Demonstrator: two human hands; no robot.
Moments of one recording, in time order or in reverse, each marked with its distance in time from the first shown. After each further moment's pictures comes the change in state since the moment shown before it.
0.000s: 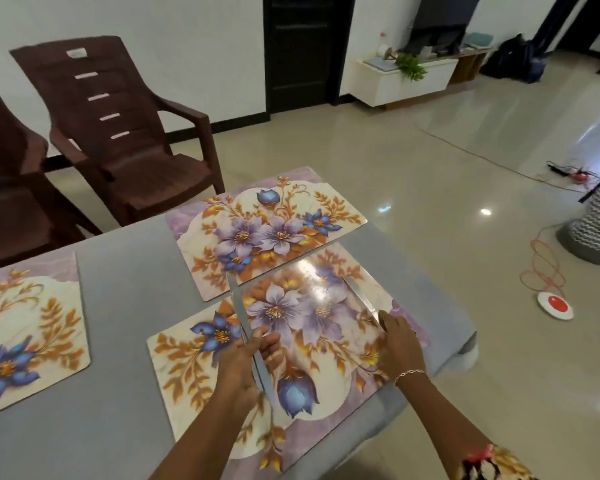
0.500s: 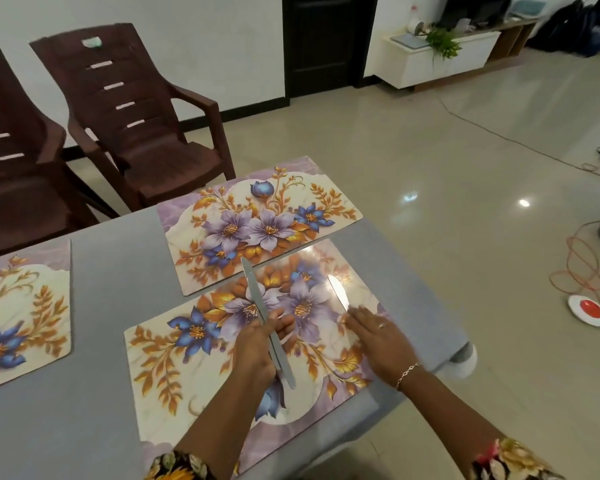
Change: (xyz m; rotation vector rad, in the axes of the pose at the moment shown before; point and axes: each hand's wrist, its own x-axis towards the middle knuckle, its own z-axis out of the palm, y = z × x) left_hand 0.019 -0.031 0.072 -0.018 0.039 0.000; right_hand 0.031 0.040 -0.016 -0.358 -0.199 -0.606
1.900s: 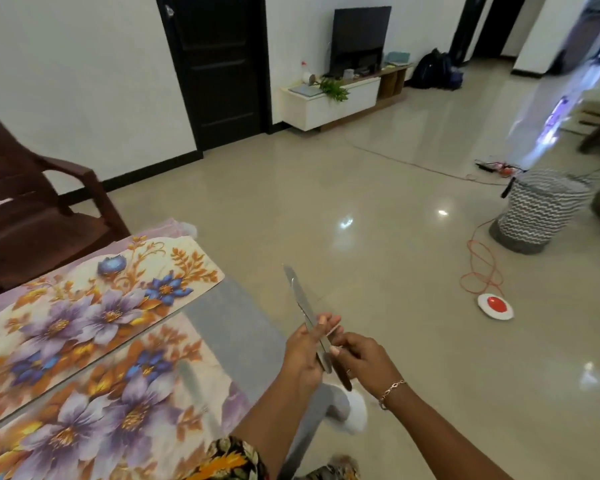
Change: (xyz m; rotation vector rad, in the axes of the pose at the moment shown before) left_hand 0.037 -0.150 0.294 0.085 -0.425 -0.101; right_hand -0.061 0.196 -0.056 1.051 0.231 0.513
